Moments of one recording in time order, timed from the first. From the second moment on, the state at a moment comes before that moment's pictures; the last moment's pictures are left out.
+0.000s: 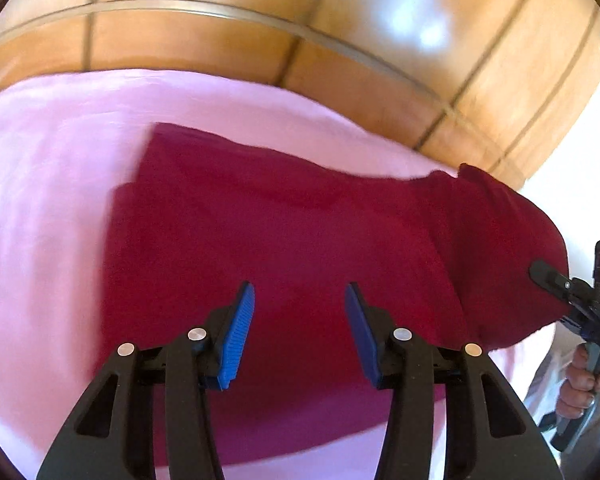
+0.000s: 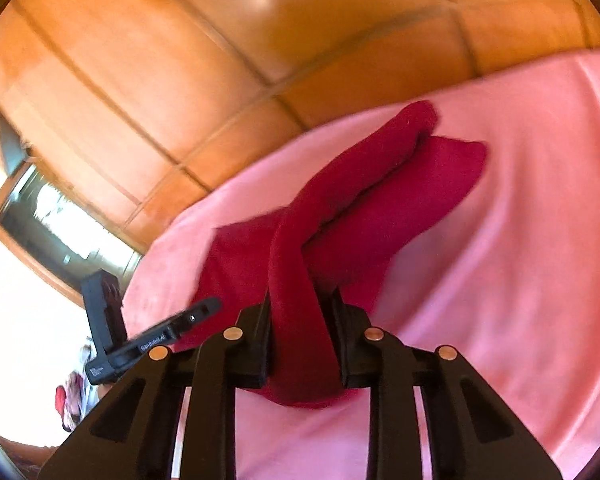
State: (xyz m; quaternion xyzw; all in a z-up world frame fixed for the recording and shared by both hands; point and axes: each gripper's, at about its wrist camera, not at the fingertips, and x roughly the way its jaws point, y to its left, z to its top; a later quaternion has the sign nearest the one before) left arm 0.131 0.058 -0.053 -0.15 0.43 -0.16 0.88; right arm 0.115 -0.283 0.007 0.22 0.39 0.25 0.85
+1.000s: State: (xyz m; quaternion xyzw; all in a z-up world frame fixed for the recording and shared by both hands) left arm 0.127 0.173 -0.030 -0.33 0.44 -0.19 0.81; right arm 0.064 -0.133 -0.024 0.04 0.42 0.37 0.83
